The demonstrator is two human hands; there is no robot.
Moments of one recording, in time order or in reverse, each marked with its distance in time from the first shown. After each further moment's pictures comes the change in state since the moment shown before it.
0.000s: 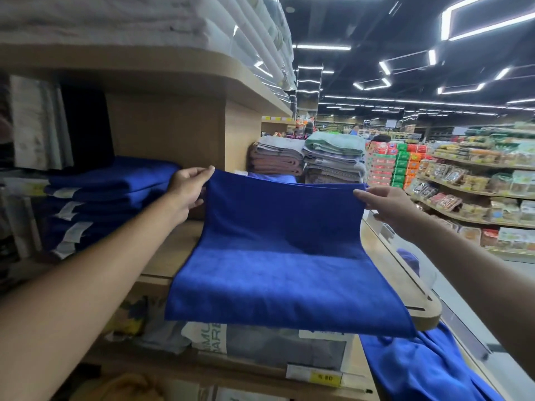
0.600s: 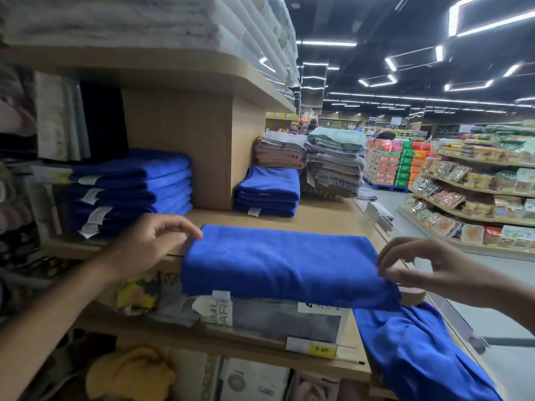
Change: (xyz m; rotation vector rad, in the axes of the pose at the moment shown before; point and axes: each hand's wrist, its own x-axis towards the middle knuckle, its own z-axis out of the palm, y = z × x) left_hand -0.161 -0.008 -0.097 0.528 -0.405 0.405; right_hand -0.175 -0.020 -0.039 -0.477 -0.460 -0.387
